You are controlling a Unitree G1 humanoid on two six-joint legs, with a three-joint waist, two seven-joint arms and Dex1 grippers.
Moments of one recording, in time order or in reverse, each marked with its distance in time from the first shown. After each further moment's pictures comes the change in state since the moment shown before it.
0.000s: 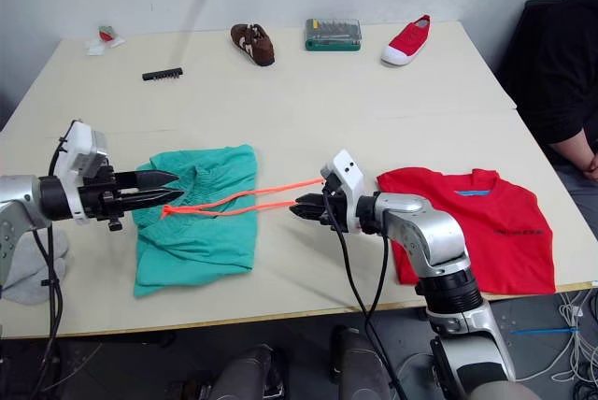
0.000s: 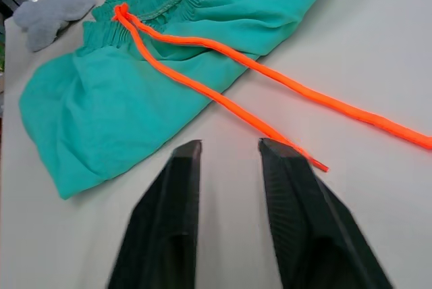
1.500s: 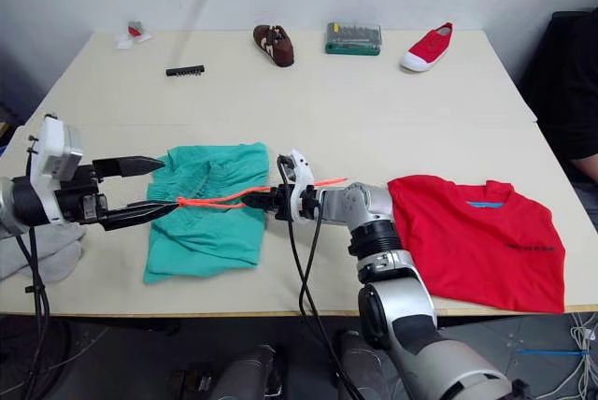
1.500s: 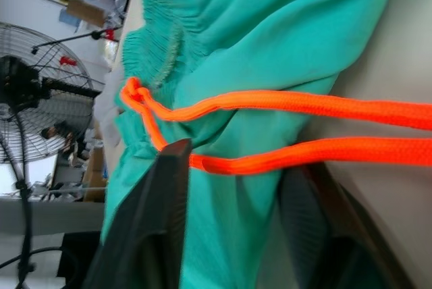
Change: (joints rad) left arm 0.071 0.039 0.093 -0.102 -0.091 0.018 0.023; right arm -0.367 0.399 -0.242 0.723 0.156 0.223 -0.291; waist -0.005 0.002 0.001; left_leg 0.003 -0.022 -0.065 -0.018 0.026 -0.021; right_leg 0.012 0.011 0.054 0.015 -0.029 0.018
